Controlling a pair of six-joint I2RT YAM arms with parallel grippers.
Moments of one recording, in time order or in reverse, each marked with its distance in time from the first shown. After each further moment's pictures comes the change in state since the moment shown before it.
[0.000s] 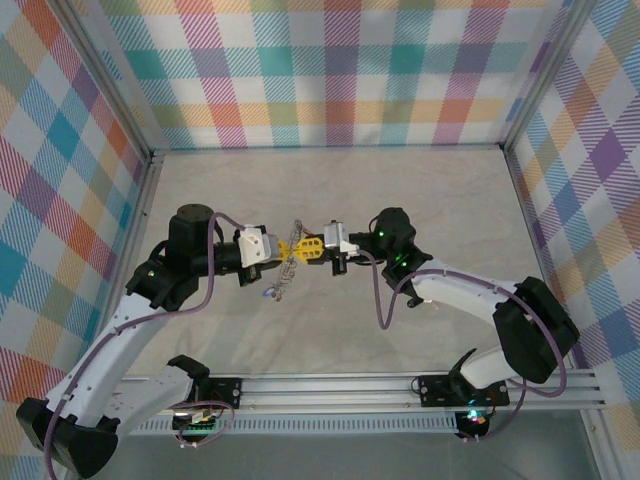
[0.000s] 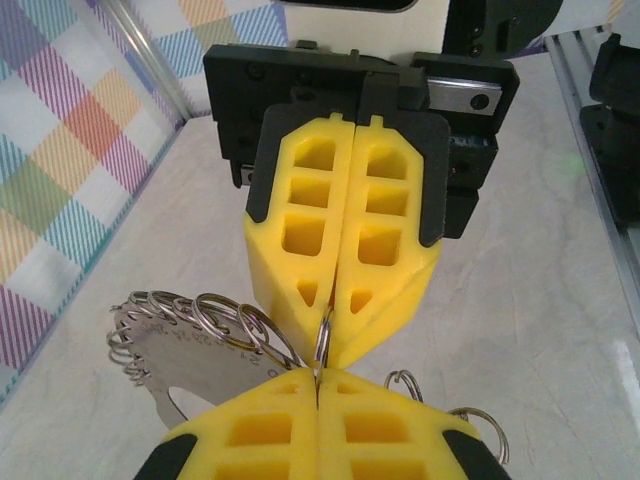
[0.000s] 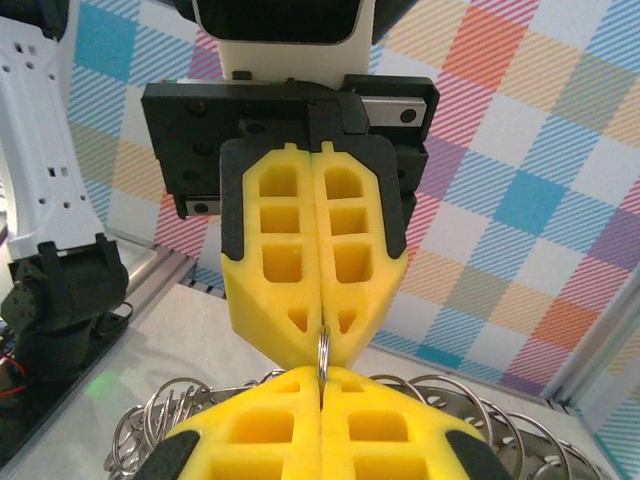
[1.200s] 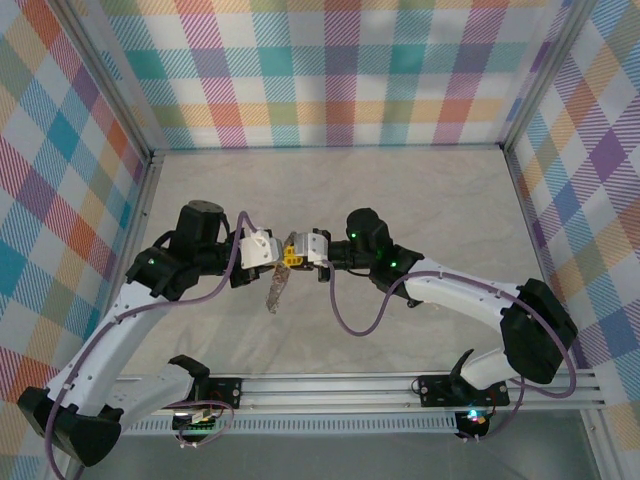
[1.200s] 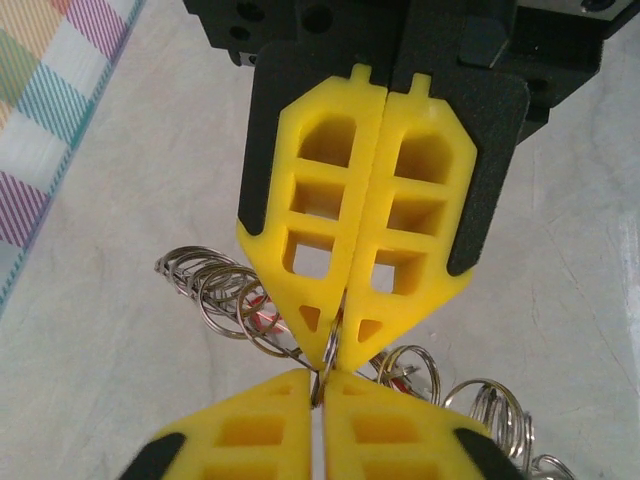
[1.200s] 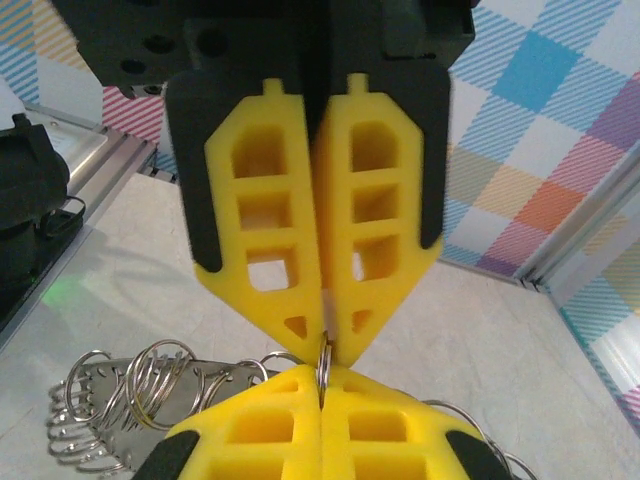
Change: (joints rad) left arm -0.009 0.063 0.113 -0.294 -0.206 0.162; right arm 0.118 -0.003 0.118 -0.444 0.290 -0.240
